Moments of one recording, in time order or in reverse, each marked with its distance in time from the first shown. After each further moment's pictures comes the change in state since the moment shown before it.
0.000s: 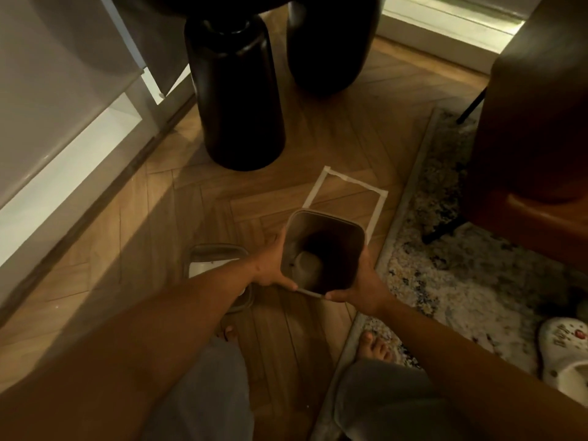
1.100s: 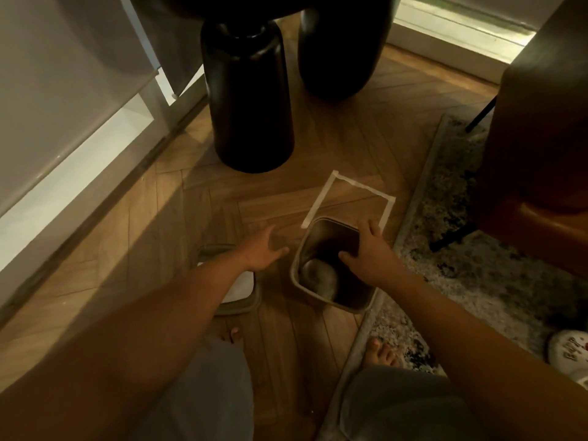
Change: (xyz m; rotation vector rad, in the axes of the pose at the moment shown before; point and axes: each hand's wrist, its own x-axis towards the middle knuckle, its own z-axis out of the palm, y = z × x) left_hand -0.001 -0.030 -0.031 -0.099 0.157 -0.225; right_hand 0.038 -0.063 -0.021 -0.474 0.056 0.092
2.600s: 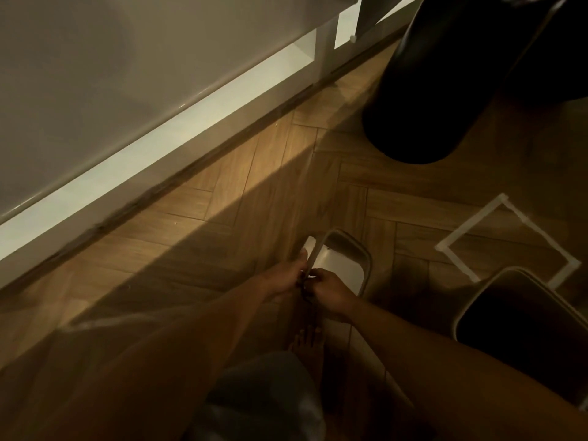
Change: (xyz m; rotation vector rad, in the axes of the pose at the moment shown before) left_hand -0.070 -0.230 -0.031 -0.797 0.010 -0.490; right_hand 0.052 -0.232 0.289 0.610 -0.767 0.184
